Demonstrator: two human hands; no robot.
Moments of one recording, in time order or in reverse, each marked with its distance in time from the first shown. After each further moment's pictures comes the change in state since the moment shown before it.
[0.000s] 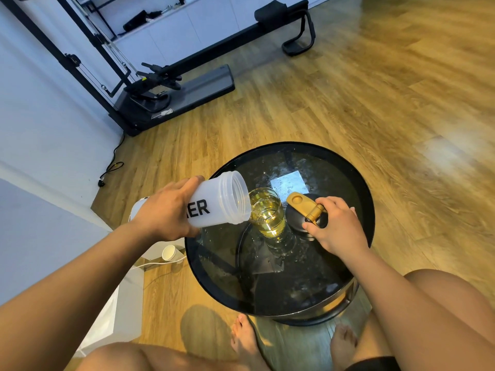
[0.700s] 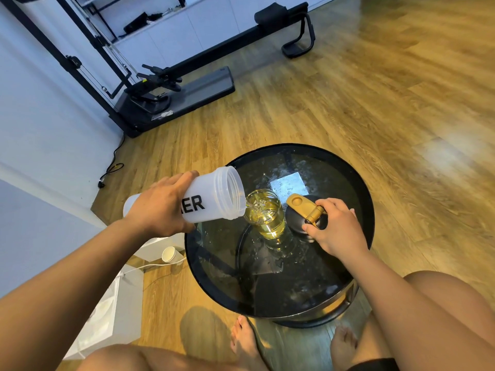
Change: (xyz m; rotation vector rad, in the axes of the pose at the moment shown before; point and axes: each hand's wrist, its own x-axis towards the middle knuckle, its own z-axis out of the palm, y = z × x) left_hand 0.002 -0.004 -0.011 0.058 0.047 -0.039; right_hand 0.001 0.000 0.001 0.007 0.003 0.012
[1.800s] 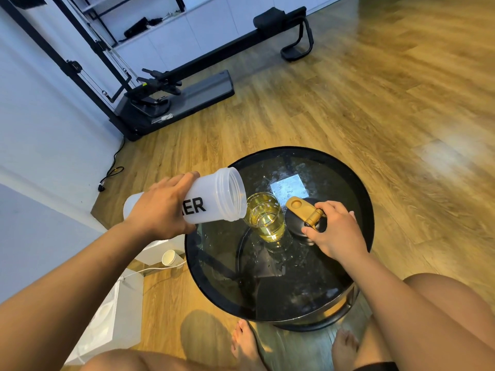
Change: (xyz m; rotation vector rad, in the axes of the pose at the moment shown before) left_hand 0.000 0.007 -0.006 0.028 0.039 0.011; right_hand 0.000 -0.003 -0.002 -0.009 -0.009 0.009
